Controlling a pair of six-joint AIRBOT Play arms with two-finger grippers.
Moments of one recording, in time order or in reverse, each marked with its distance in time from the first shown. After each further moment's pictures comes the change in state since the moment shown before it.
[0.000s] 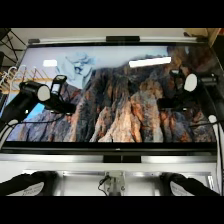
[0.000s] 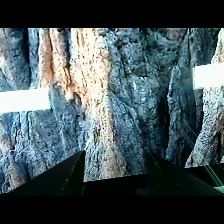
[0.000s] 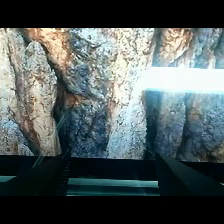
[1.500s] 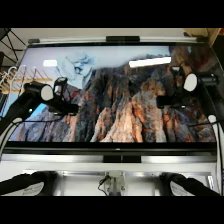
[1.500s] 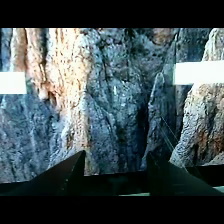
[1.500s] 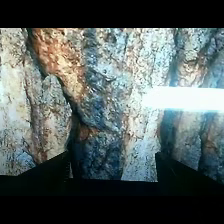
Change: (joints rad) left arm -0.001 -0.047 0.000 -0.081 0.007 -0.103; right arm 0.000 -0.004 0.000 0.018 -0.087 0.004
